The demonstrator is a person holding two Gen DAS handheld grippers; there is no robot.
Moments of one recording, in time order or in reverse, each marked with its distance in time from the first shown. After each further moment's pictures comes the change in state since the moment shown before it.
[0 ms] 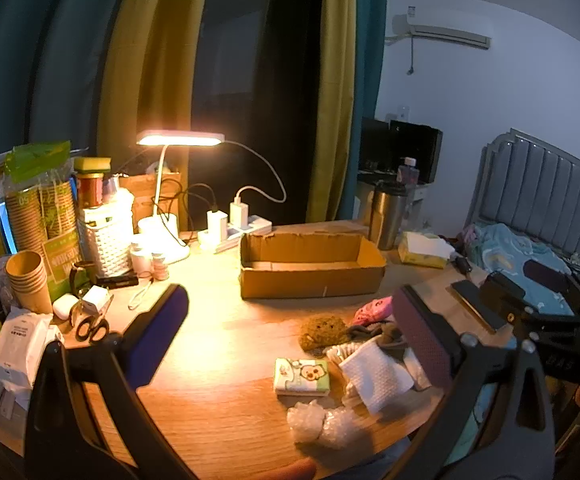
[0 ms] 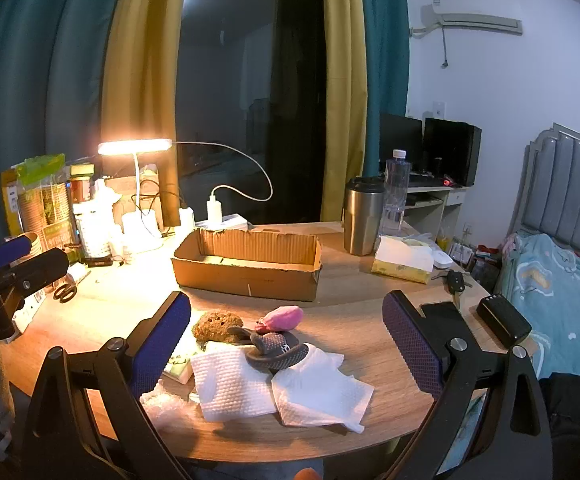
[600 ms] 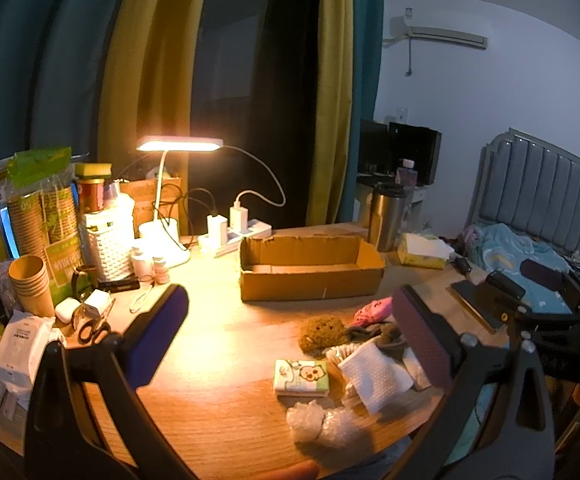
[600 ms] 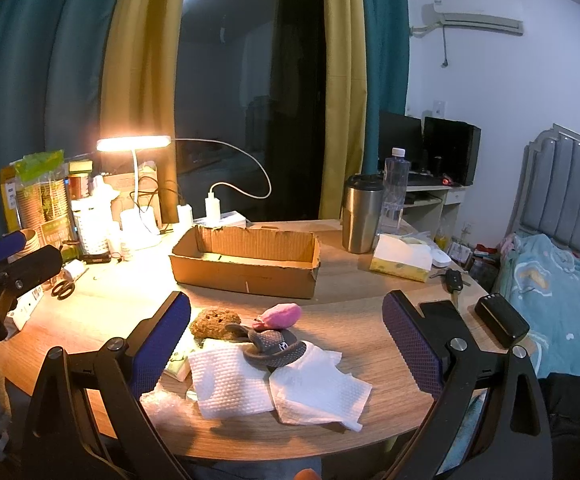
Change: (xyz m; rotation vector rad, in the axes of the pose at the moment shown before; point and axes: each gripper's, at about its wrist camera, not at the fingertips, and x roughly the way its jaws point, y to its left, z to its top) left arm -0.005 -0.004 -0.001 0.011 -0.015 0.002; right arm 0.000 0.000 -0.002 -0.002 0.007 -0.006
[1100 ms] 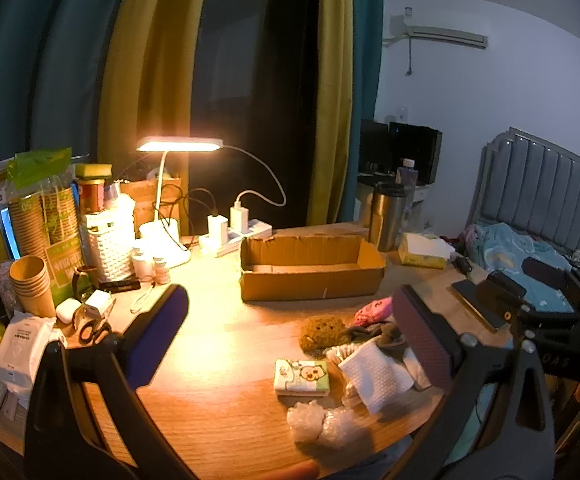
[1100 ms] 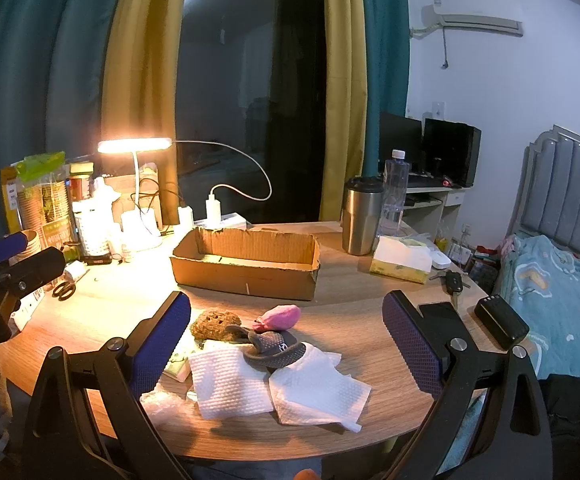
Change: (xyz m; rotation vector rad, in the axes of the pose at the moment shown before) left arm 0.001 0.001 0.001 0.002 0.002 0.003; right arm 0.000 -0.001 -0.002 -0.002 0.000 0.007
